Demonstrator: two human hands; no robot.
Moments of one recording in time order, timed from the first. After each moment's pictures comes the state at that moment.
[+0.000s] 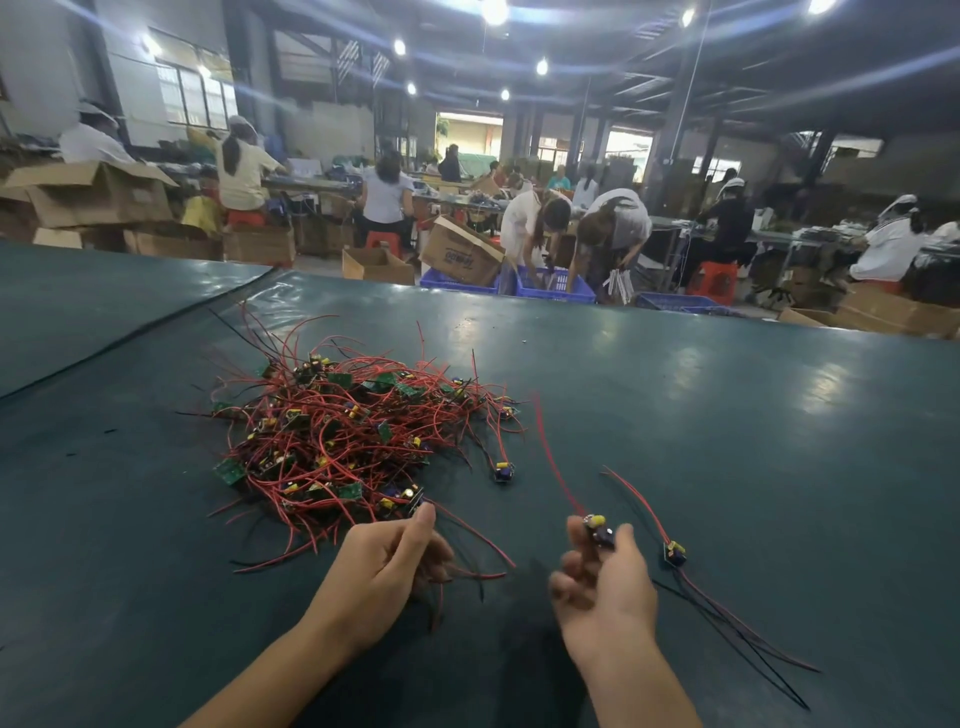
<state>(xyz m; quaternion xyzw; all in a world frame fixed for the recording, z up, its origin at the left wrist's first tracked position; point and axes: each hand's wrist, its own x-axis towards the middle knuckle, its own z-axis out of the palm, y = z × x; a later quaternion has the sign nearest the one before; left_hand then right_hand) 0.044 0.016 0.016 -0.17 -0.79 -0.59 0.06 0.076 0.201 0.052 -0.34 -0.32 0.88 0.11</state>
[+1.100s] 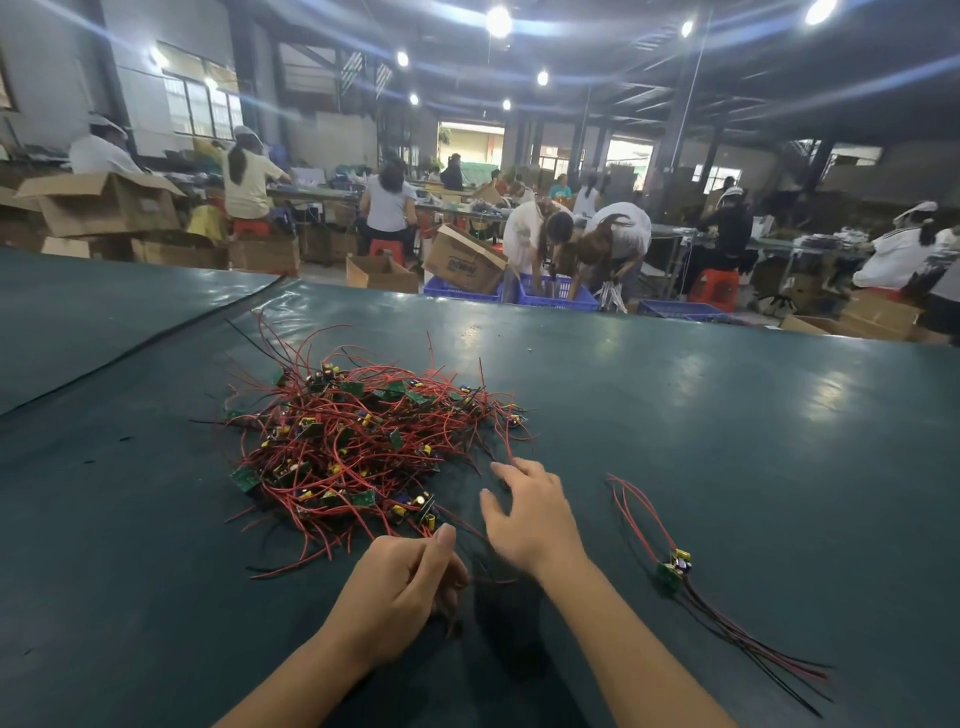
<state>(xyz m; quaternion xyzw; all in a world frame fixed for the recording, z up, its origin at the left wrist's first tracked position) 0.039 0.016 0.006 -0.23 -0.80 -0.55 0.08 -0.002 0.185 0.031 0.00 -0.96 0.26 0.09</state>
